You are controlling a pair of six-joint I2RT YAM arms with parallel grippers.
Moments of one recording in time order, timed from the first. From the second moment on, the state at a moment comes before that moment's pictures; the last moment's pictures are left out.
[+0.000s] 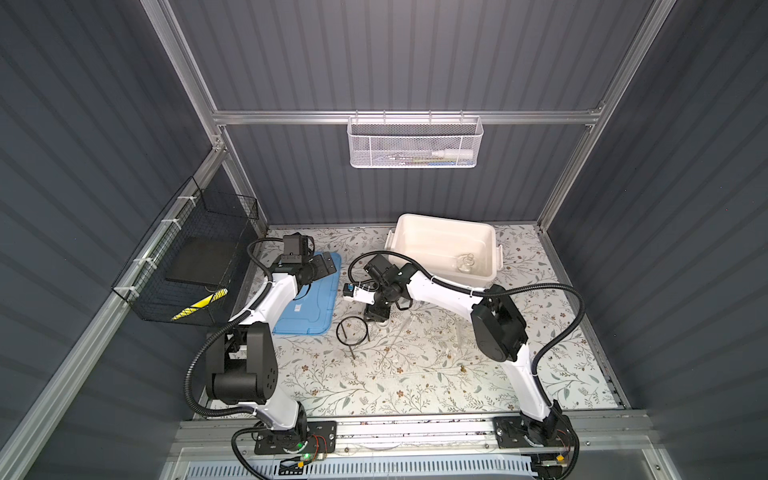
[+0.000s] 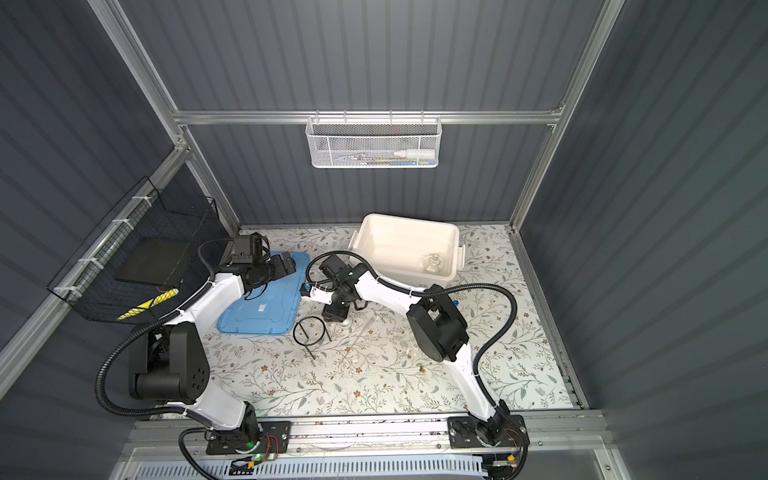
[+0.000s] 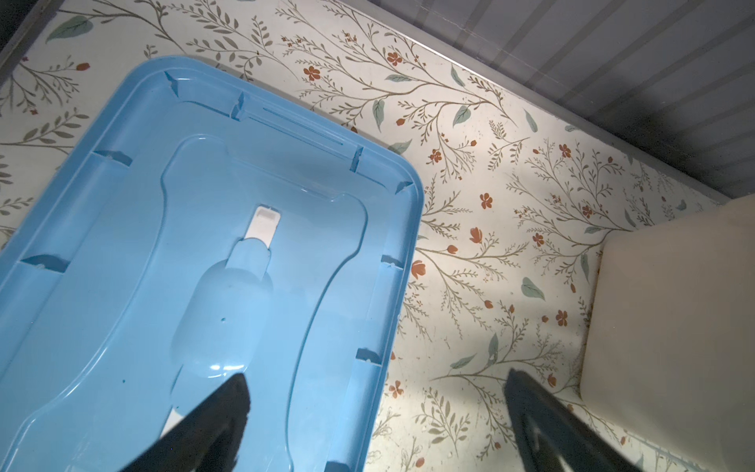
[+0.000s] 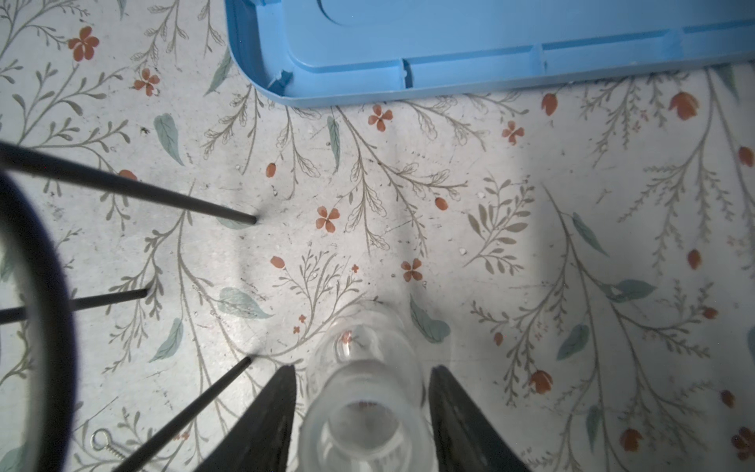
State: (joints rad) left arm -0.06 1.60 1.17 -0.38 0.06 -0.38; right arm 0.86 2.25 1.87 -0.72 -0.29 -0.52
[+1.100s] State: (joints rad) left arm -0.06 1.58 1.15 -0.37 0.07 -0.39; right arm 0.87 2.25 1.89 -0.71 -0.26 -0.50
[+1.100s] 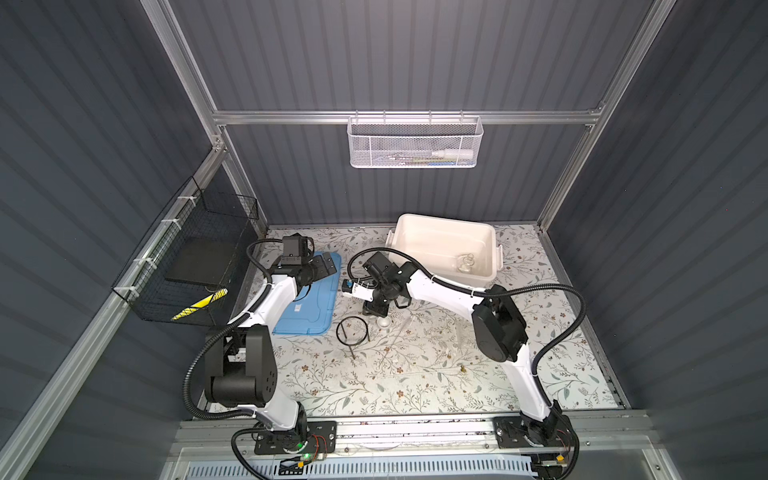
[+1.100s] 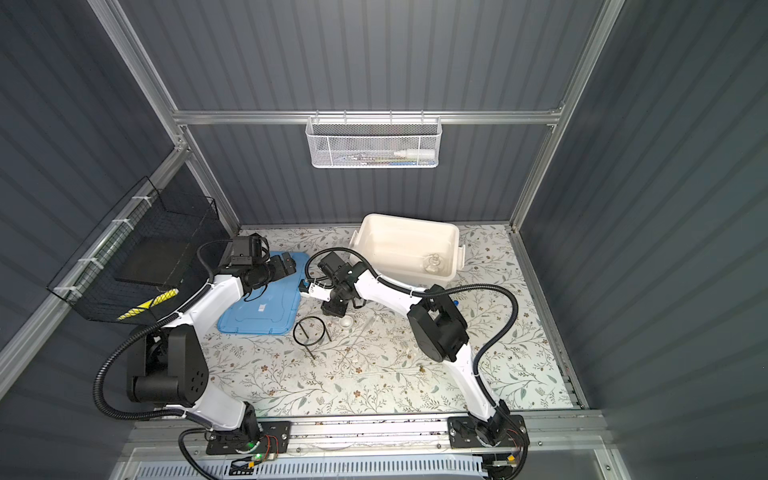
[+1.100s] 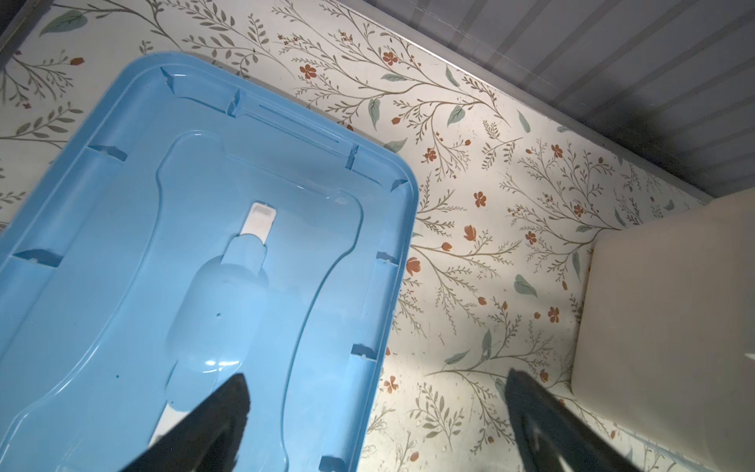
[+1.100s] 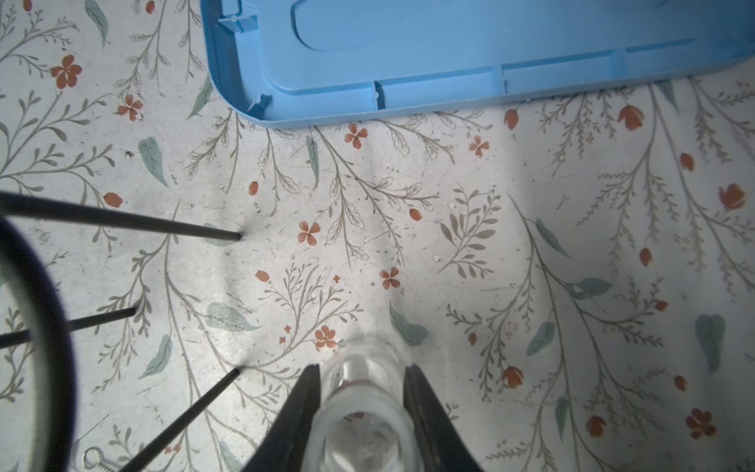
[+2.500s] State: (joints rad) left arm -0.06 1.58 1.14 -0.36 0.11 -0.40; right arm 0.77 2.10 2.14 -0.81 -0.22 -0.37
